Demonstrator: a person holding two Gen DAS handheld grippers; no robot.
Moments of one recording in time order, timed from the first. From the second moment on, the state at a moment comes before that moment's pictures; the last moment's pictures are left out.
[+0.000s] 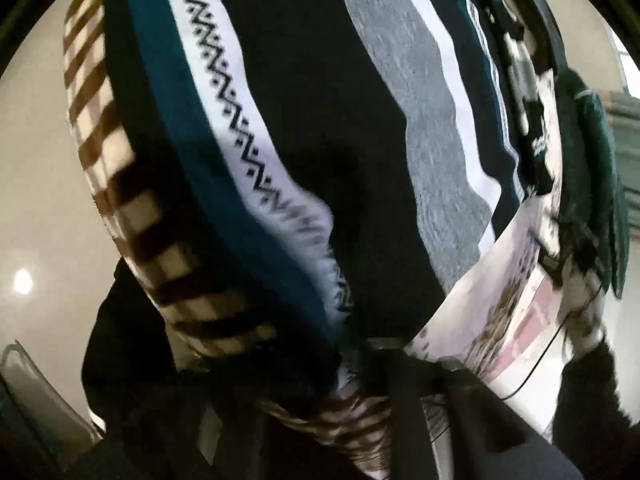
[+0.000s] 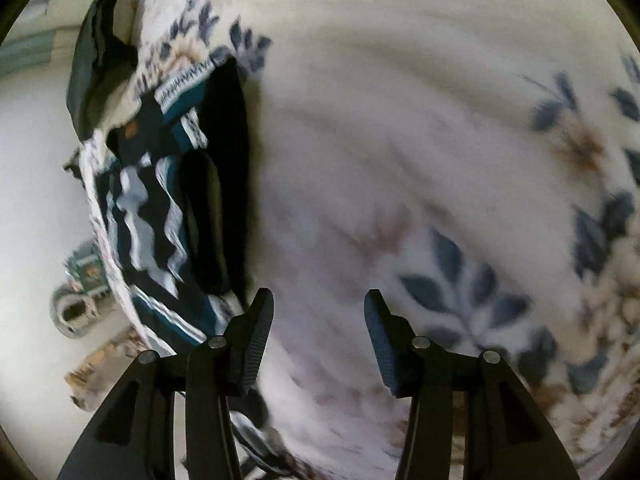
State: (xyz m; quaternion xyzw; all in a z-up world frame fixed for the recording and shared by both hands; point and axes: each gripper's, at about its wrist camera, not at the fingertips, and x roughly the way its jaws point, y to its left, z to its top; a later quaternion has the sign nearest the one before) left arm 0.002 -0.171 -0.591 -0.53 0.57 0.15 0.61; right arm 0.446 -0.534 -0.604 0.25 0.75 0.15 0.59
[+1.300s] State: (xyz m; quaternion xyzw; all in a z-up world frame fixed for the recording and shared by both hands) left arm 0.003 -0.124 -0.533 -0.40 0.61 0.18 0.66; right arm 0.344 -0.473 -0.630 0.31 0.74 0.14 0.58
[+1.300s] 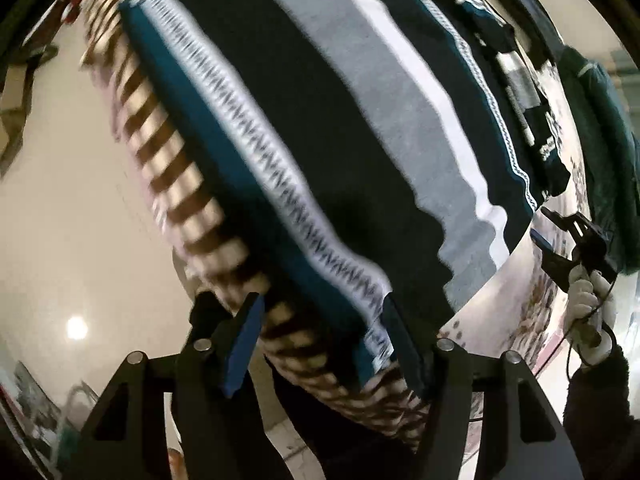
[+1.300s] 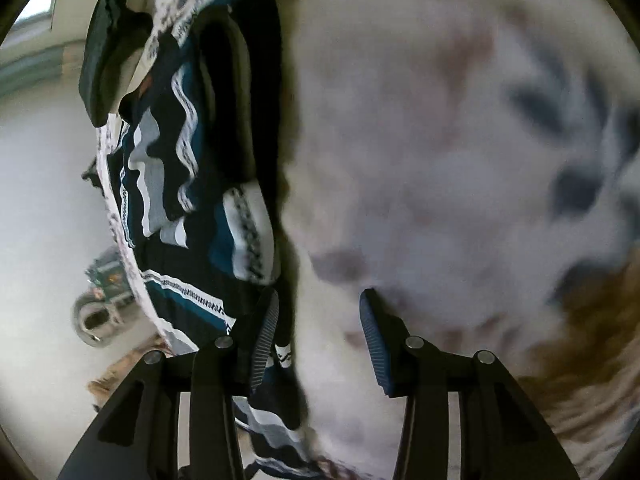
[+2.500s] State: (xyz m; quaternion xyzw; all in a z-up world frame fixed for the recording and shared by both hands) left arm 0.036 -0.134 -0.543 -0.34 0.64 0.18 0.67; right arm 0.339 -0.429 -0.598 0.12 0.72 0.12 0.67
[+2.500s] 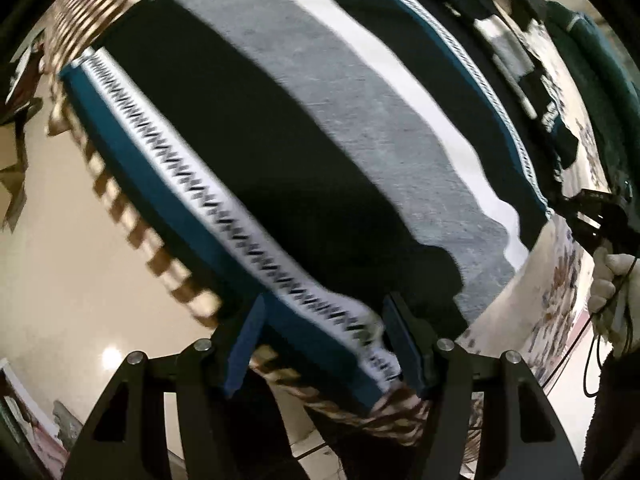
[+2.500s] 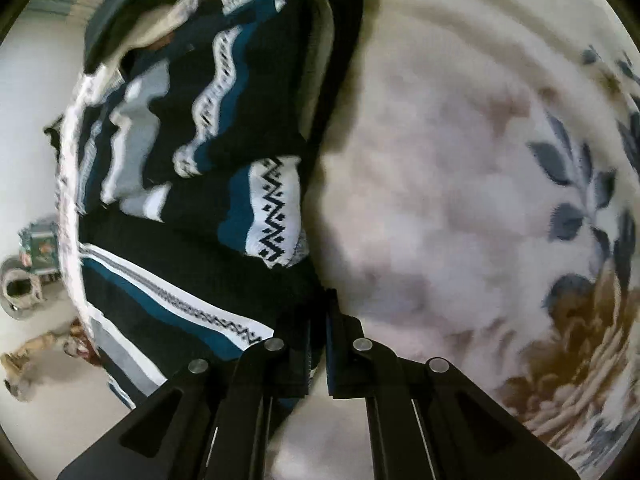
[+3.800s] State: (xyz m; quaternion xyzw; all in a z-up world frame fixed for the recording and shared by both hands) left arm -0.024 -0.118 -0.586 -0.65 0.47 0.14 0.58; right arm 0.198 -0.449 -0.627 0.26 0.80 0.13 0.52
